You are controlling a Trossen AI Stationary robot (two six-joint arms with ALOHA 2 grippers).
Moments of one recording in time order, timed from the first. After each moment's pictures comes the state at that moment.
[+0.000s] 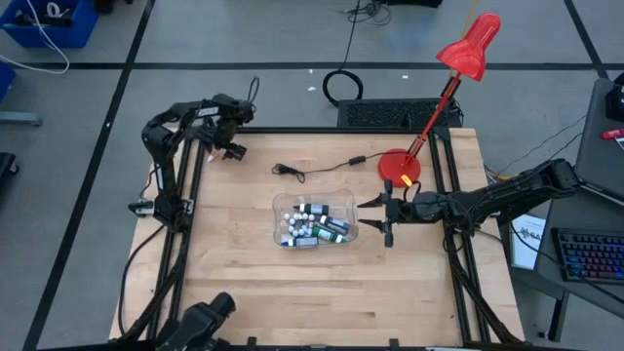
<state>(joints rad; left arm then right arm) 1.05 2.00 1.29 -1.25 -0.27 -0.27 0.17 0.99 0.36 0.42 0.23 -0.05</state>
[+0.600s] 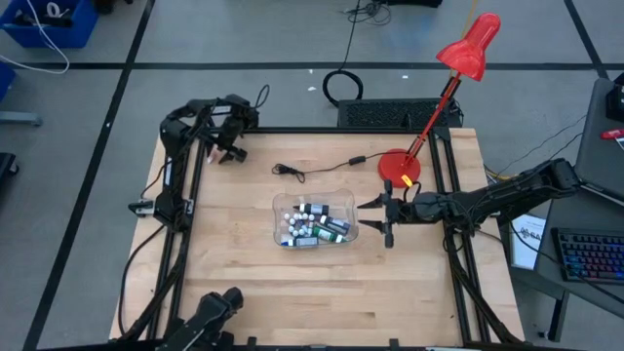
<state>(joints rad) 1.03 2.20 1.43 -1.40 -0.29 -0.41 0.18 0.99 0.36 0.42 0.23 -0.03</state>
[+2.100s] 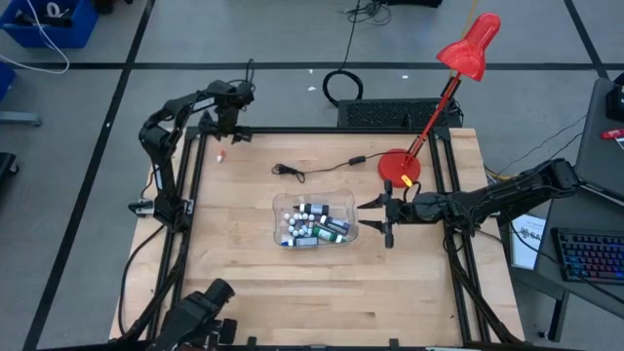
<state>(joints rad) 1.07 1.98 1.45 -1.23 -0.17 -0.39 0.18 0.99 0.36 0.42 0.23 -0.03</state>
